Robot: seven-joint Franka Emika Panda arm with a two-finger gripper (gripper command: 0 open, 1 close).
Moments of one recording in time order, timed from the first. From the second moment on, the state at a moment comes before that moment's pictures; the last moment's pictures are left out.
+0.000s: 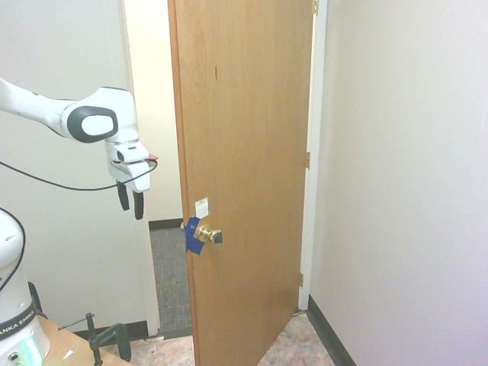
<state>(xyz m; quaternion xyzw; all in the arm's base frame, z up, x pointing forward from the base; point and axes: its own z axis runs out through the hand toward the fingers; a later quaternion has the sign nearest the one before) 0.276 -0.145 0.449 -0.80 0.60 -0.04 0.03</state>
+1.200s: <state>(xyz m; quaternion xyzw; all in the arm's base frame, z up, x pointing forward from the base) 0.423 -0.233 0.367 -0.72 0.67 -0.16 0.03</state>
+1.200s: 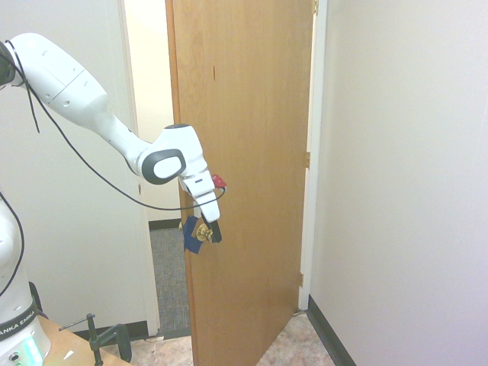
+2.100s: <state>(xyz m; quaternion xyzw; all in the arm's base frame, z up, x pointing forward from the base) 0.602 0.058 0.399 -0.85 0.50 -0.15 0.01</state>
